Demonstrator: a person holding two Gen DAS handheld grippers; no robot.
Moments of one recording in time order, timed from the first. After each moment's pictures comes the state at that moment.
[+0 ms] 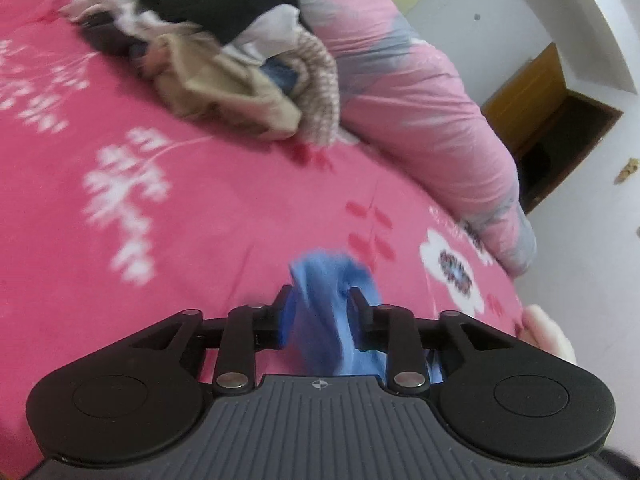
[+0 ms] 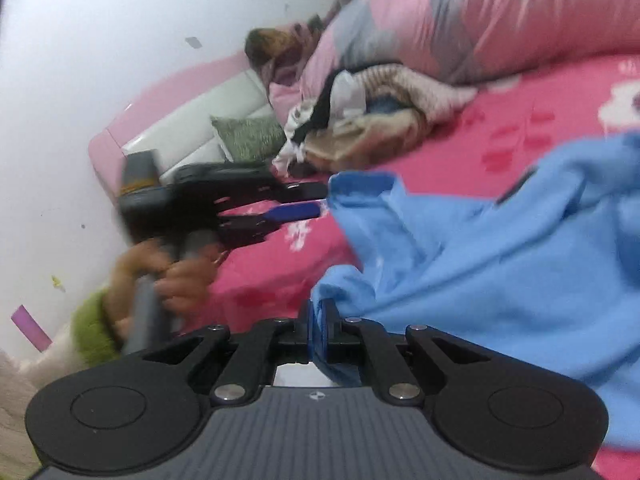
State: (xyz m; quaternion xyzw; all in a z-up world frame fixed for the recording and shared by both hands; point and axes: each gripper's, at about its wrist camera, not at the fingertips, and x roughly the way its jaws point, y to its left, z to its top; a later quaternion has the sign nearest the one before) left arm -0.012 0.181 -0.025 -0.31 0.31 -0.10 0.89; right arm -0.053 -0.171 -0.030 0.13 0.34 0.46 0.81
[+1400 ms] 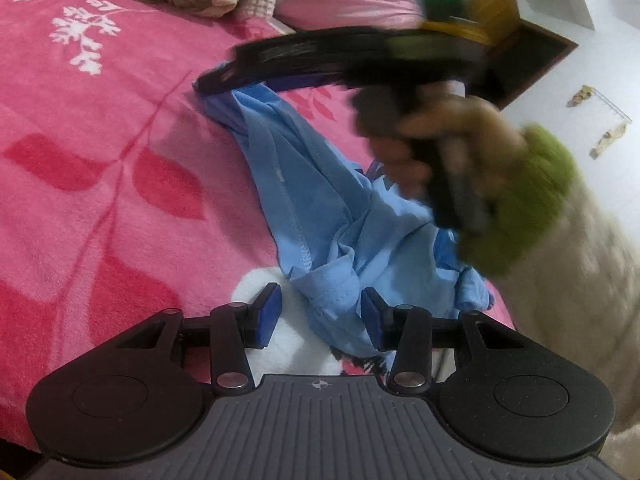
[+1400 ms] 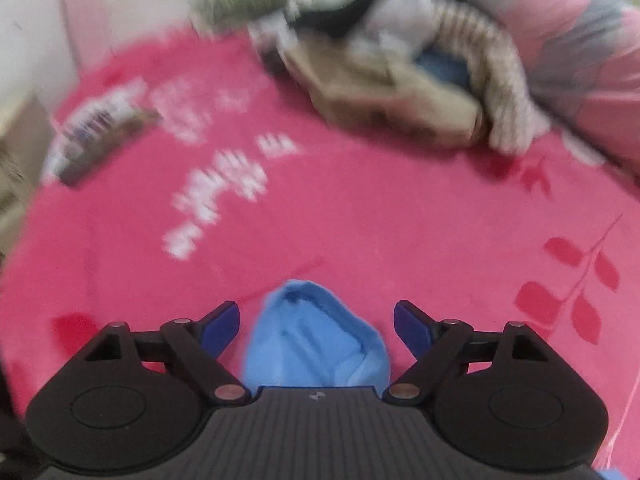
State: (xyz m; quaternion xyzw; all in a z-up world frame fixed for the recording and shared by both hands) left arm -0.066 0.124 -0.076 -0.29 0.38 -0.22 0.85; right arm 0.106 0.039 -0.030 -0.24 0.42 0.42 0.77
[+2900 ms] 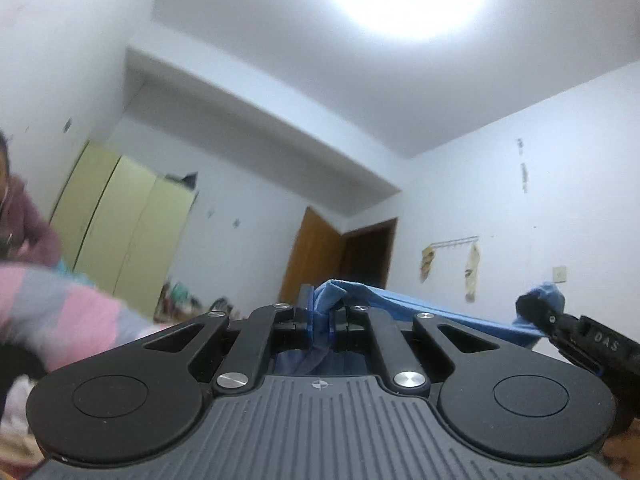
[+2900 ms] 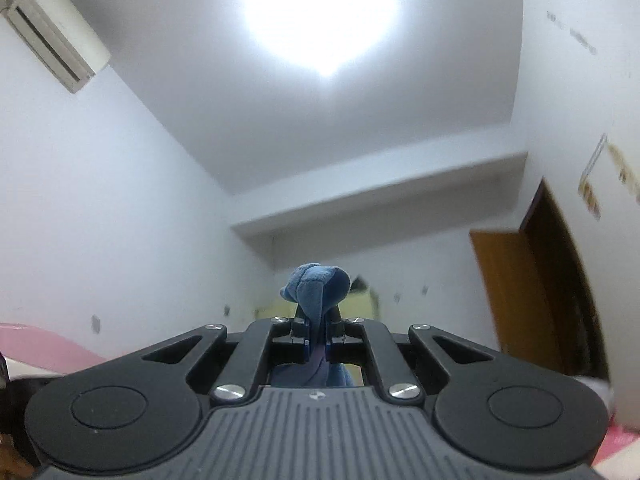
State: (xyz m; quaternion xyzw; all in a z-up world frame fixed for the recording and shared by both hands) left arm -0.076 0.061 0.229 -0.16 -0.14 -0.29 0.93; right arm -0.135 -0.276 0.234 0.10 -0.24 0.17 0.95
